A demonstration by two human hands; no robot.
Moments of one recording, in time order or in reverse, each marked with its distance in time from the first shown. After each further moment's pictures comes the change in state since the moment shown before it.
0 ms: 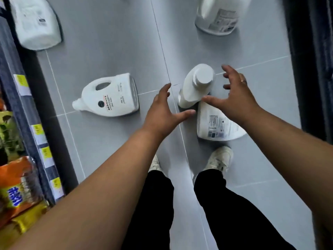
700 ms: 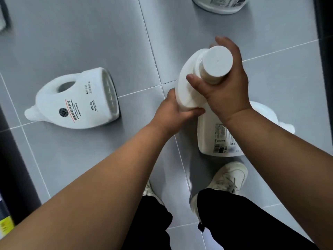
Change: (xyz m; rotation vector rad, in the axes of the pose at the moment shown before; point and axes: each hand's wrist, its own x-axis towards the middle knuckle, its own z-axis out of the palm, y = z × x) left_hand 0.142 -0.087 0.105 -0.149 -0.115 0.000; right_hand 0.098 0.061 0.097 0.280 0.335 -0.265
